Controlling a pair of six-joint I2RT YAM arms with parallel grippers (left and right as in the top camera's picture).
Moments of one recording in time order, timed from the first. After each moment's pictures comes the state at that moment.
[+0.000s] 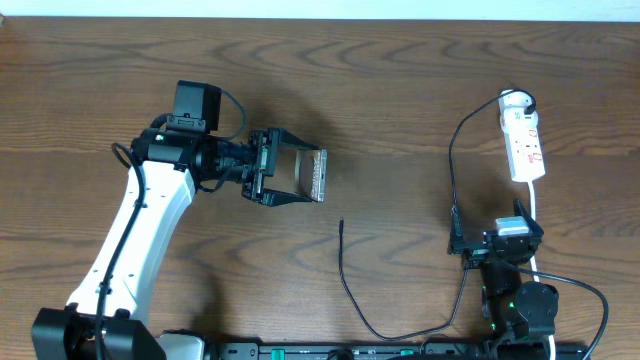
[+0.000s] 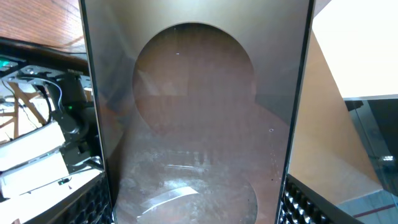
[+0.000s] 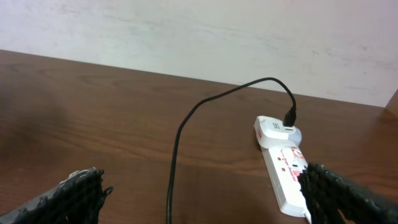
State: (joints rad) left arm -0.14 1.48 1.19 -0.89 1.14 -1.56; right arm 0.06 0.02 0.01 -0.07 -0.01 -0.12
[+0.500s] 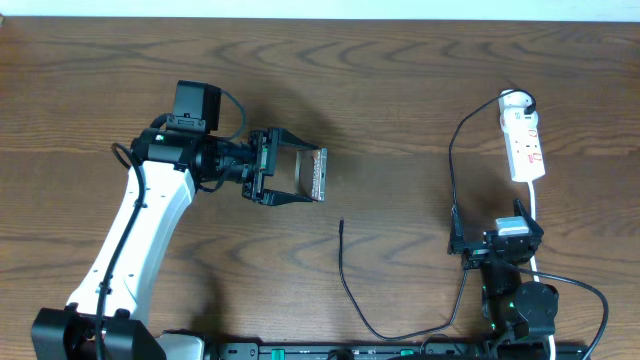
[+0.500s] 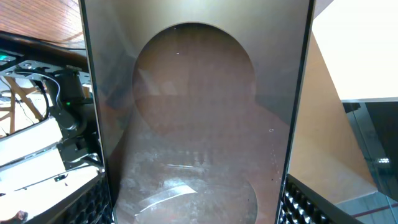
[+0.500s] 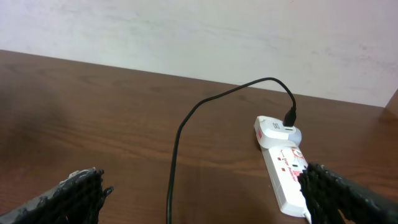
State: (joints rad) left arm -0.14 1.48 1.19 -0.89 1.14 -1.59; right arm 0.06 0.02 0.01 -0.07 -0.01 -0.12
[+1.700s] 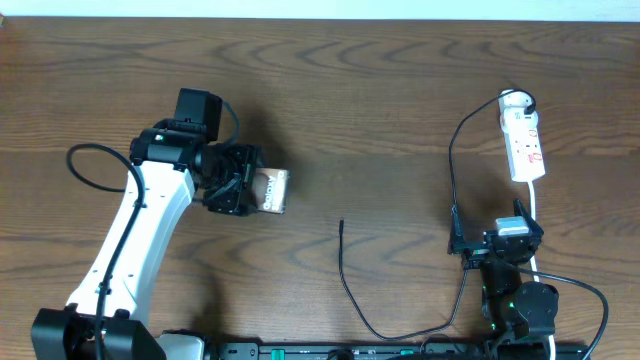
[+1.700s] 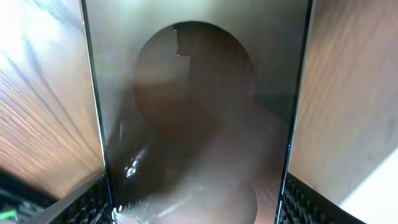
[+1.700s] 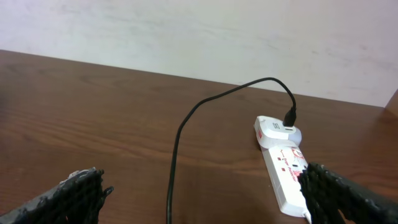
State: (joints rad) left arm -0.14 1.48 1.19 -1.05 0.36 -1.53; right arm 0.06 0.02 0.01 -0.07 -0.01 -0.12
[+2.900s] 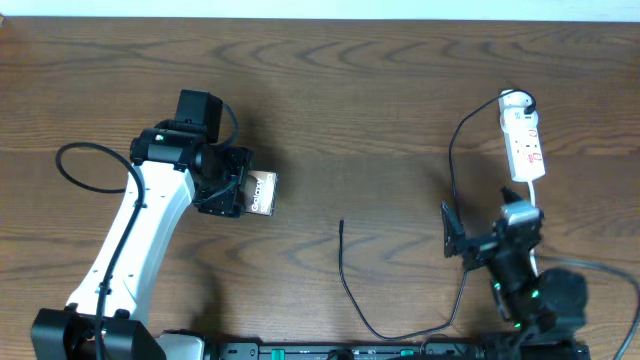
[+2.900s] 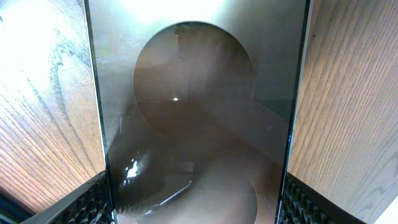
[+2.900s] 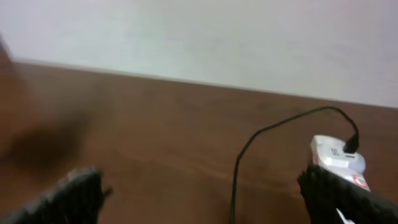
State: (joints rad) left arm -0.14 1.48 1.19 -1.07 0.23 -1.53; right arm 0.06 0.29 0.37 -0.25 -0.24 -0.01
